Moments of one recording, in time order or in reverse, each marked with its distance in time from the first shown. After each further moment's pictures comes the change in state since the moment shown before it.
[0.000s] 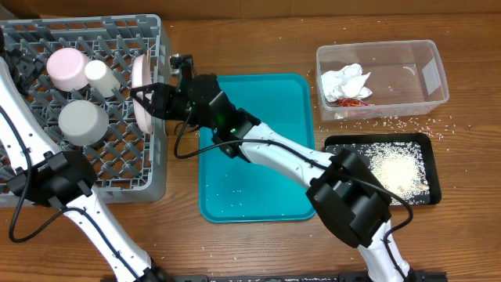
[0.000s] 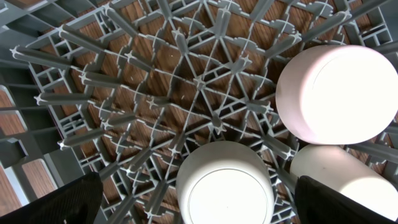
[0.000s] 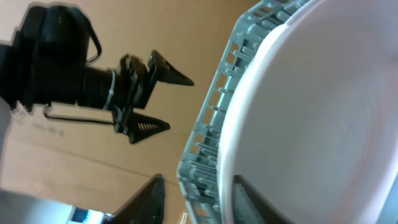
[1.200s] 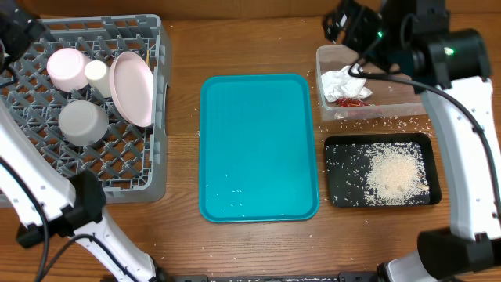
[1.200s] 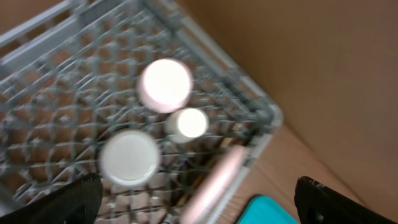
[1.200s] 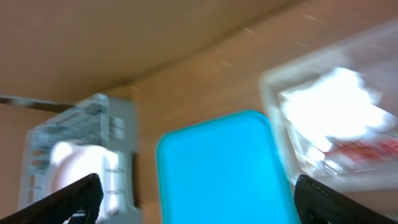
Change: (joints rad) left arm -0.086 -0.364 0.105 0.000 0.348 0.193; right arm -0.665 -0.492 0.356 -1.528 0.167 -0.472
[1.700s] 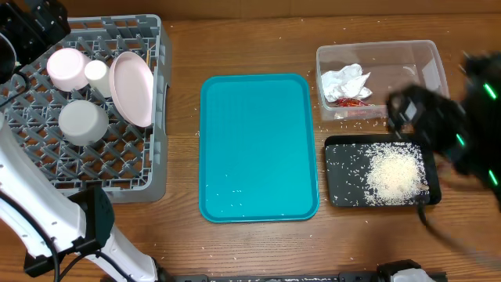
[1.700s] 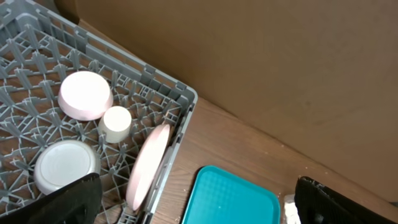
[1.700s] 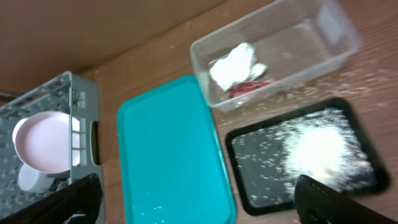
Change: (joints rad) left arm -0.059 -0.143 0.001 -0.003 0.209 0.084; right arm -0.003 -0.470 0.000 -0.464 0.197 -0.058
